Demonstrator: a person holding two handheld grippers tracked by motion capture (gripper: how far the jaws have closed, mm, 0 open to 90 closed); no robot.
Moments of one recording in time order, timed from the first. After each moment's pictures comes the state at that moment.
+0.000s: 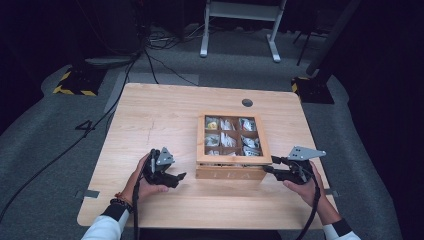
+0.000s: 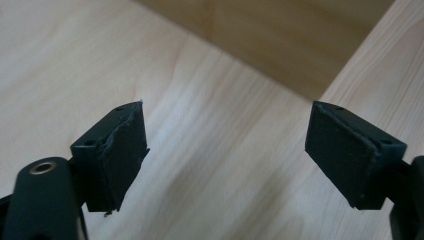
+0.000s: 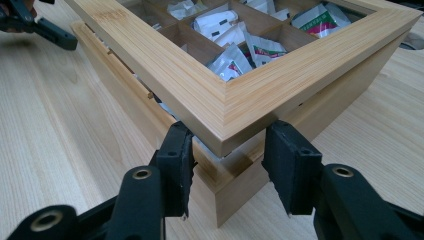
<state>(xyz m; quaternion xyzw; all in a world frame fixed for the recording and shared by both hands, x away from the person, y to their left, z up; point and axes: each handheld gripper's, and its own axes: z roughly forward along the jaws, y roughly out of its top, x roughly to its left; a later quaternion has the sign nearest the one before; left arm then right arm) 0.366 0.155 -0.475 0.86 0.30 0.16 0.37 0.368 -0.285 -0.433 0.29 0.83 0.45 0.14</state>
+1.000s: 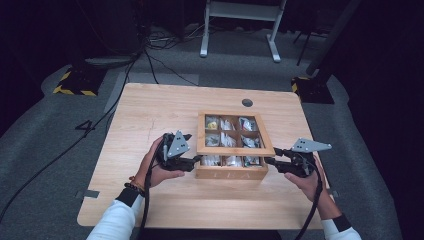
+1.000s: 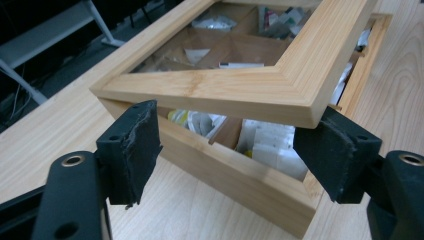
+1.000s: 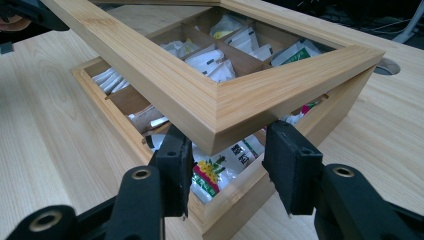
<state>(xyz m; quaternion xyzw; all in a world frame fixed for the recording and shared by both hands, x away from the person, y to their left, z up) 0.373 0.117 -0.410 0.83 0.22 0.24 0.45 0.377 -0.285 -0.411 0.31 0.81 0.47 0.15</state>
